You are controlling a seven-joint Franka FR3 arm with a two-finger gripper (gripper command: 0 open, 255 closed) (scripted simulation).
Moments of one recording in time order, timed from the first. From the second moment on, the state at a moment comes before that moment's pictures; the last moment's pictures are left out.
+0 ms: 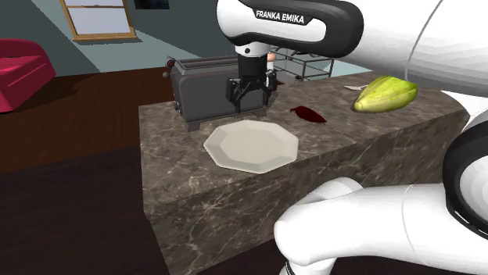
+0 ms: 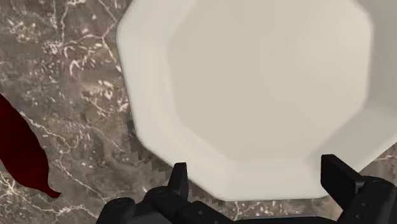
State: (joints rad) arm 0.02 -0.82 -0.03 -2.30 -0.11 1.58 0.13
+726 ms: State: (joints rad) arm 0.00 -0.53 -0.22 -2.11 -0.24 1.51 -0.16
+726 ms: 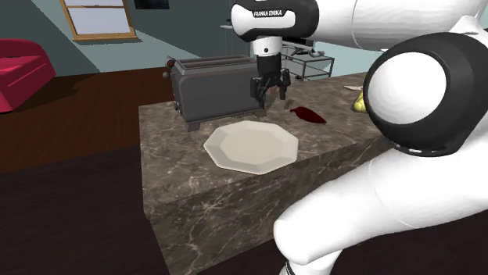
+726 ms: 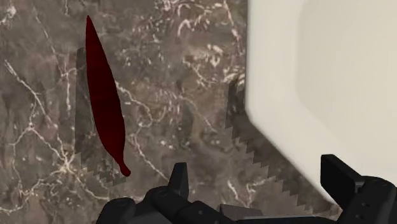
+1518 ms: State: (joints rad) arm -0.04 -0.16 -0.38 -1.85 -0.32 1.47 -0.49
